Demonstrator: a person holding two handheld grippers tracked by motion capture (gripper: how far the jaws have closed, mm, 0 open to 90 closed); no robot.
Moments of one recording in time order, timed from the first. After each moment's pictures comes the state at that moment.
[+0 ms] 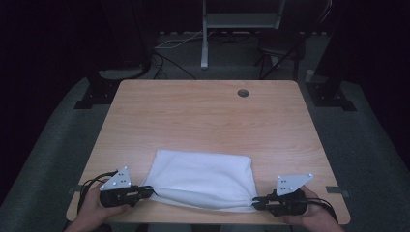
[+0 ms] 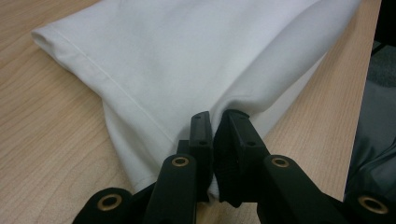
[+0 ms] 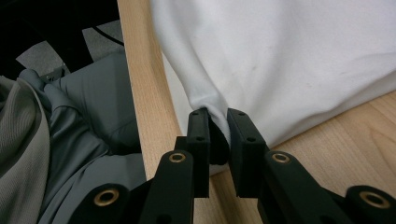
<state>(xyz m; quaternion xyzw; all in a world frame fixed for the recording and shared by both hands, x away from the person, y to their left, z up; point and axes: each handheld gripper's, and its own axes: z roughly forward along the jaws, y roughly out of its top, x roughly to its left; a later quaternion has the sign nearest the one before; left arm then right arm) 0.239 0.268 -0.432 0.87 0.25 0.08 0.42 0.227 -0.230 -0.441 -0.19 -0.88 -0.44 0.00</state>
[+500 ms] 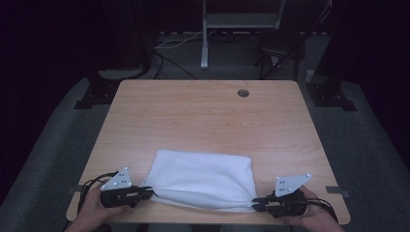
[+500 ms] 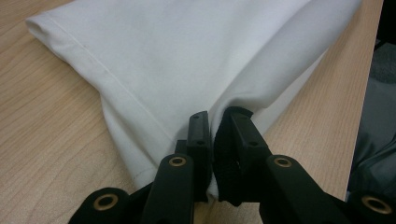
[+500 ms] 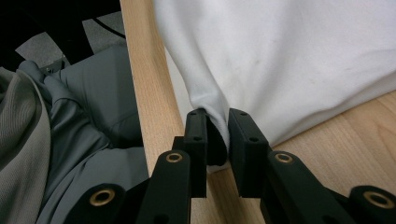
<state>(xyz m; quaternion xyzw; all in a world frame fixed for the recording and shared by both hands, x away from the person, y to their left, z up) 0.240 0.268 -0.435 0.87 0.25 0.08 0.41 0.226 -0.228 -0.440 -0.19 -0.88 -0.43 0.00</state>
